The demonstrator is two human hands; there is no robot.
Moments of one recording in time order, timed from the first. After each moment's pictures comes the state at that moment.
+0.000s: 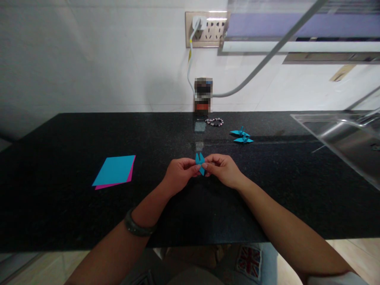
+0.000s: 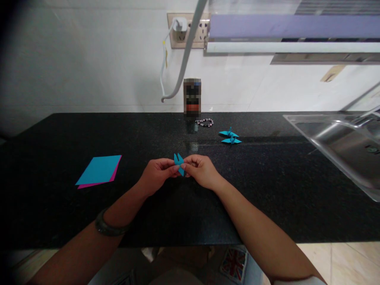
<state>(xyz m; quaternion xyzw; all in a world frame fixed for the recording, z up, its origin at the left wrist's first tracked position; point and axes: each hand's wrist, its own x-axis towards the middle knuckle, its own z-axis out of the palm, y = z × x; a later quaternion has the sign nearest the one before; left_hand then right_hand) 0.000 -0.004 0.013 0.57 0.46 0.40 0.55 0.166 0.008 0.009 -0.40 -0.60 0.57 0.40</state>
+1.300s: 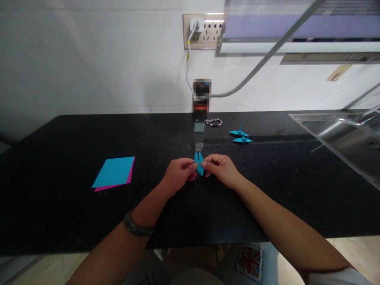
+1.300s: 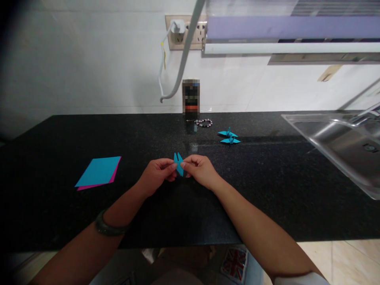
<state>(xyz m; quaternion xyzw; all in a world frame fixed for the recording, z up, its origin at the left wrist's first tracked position) -0.002 -0.001 0.012 0.56 0.49 0.37 0.56 0.164 0.010 -0.001 -0.42 -0.60 0.55 0.40</state>
